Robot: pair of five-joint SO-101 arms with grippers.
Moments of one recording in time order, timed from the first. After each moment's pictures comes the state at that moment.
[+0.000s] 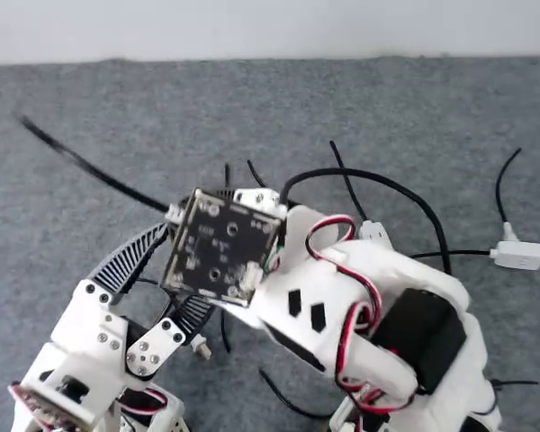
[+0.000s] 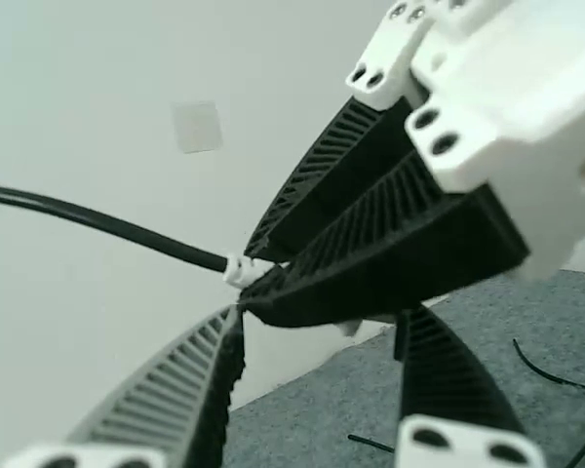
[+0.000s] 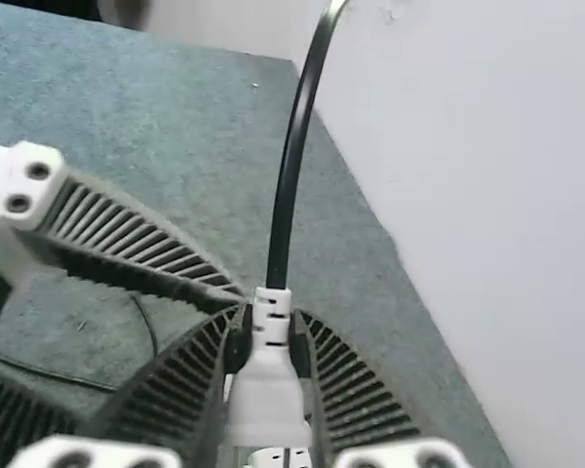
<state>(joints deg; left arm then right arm) 24.6 -103.7 54.5 53.2 -4.7 -55.6 -32.4 -17.2 81.3 28.0</state>
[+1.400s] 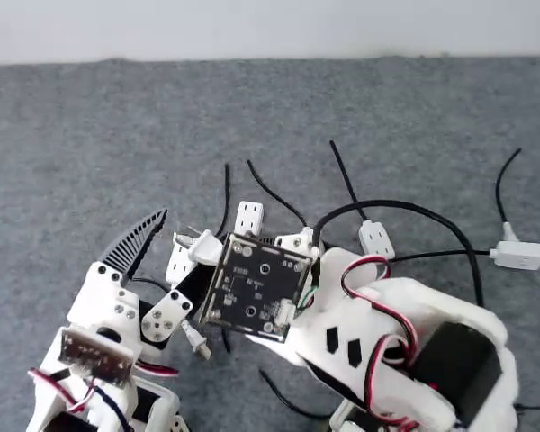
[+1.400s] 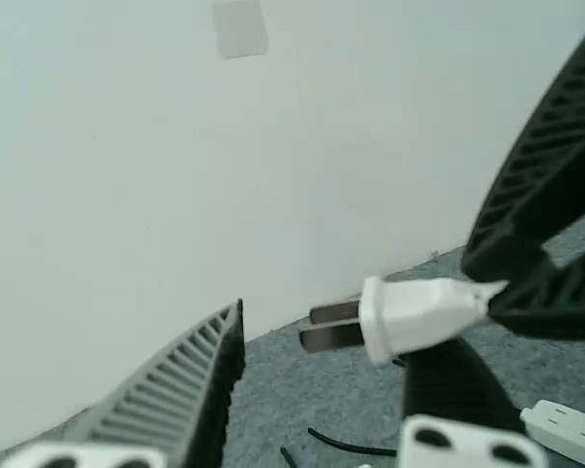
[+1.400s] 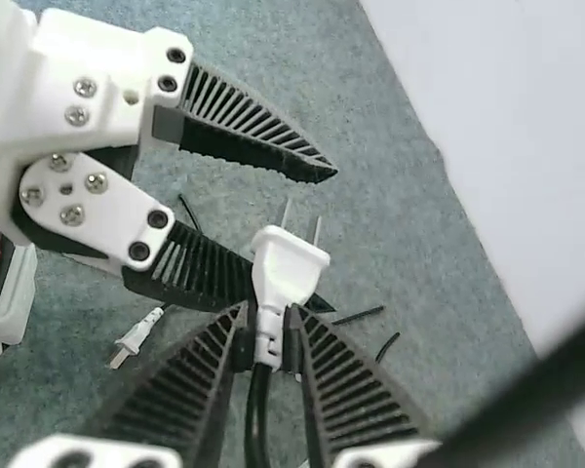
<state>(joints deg) 15.2 -103.6 61.6 53.1 -4.8 -54.0 -42.0 -9.0 93.3 27.7</state>
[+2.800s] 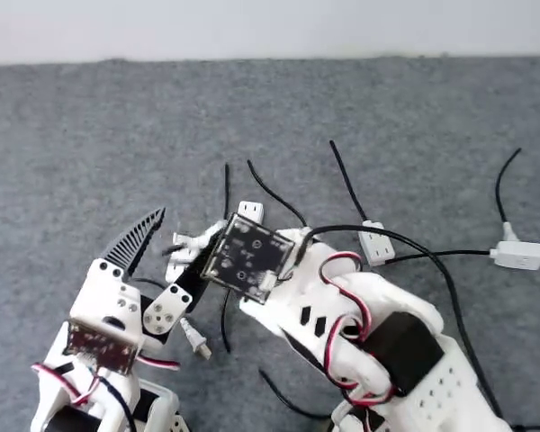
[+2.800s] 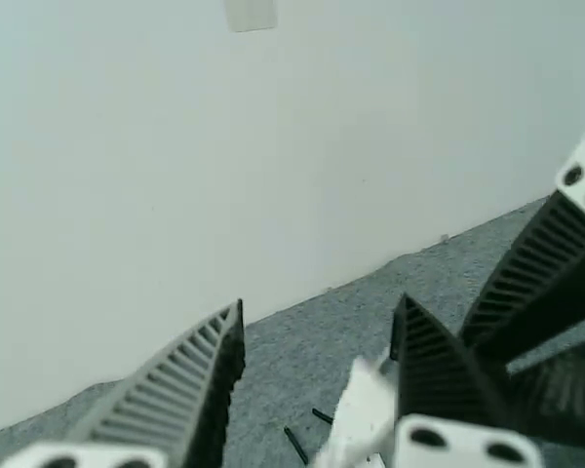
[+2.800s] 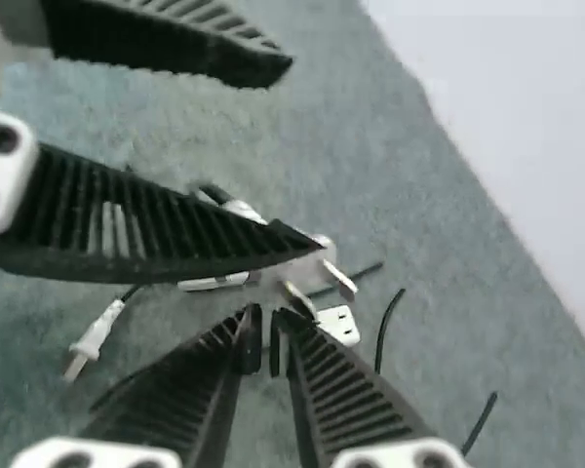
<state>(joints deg) 14.6 -103.6 64.6 52.4 -5.0 -46.9 -53.5 25.1 72.0 25.4</state>
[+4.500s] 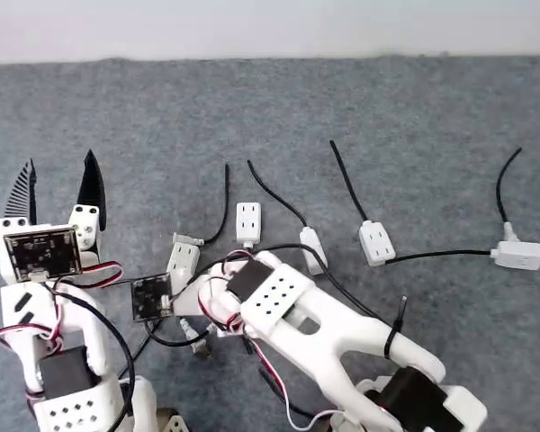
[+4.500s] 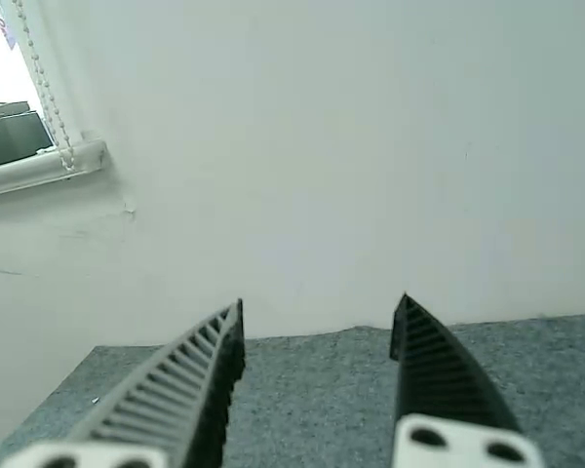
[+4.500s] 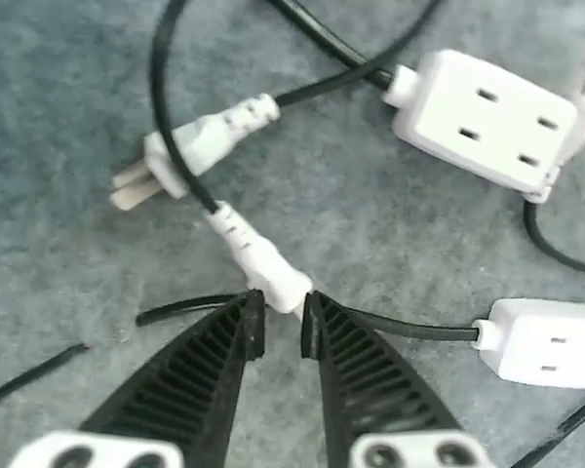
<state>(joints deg) -20.0 -79.7 67.3 23.5 -5.0 -52.9 -10.9 35.1 58.5 48.9</state>
